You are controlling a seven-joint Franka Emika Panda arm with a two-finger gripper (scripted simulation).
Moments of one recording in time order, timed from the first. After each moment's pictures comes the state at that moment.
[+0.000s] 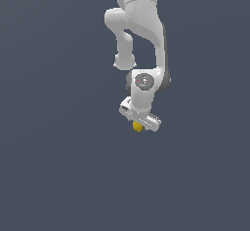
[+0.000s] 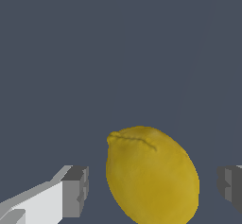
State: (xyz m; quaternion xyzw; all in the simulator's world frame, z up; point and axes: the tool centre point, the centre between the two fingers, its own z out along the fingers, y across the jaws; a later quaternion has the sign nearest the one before) arm -0.030 0.066 0.041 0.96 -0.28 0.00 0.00
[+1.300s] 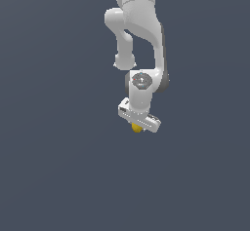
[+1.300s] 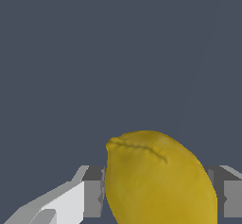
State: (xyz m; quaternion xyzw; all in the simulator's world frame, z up) arm -0.015 0.060 0.046 0.96 -0.27 0.02 -0.01
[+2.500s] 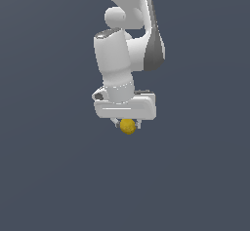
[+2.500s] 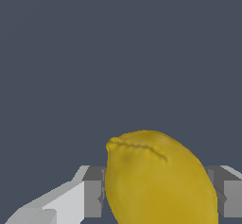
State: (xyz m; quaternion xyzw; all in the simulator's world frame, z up) arm 0.079 0.009 0.218 0.97 -0.15 0.18 -0.12
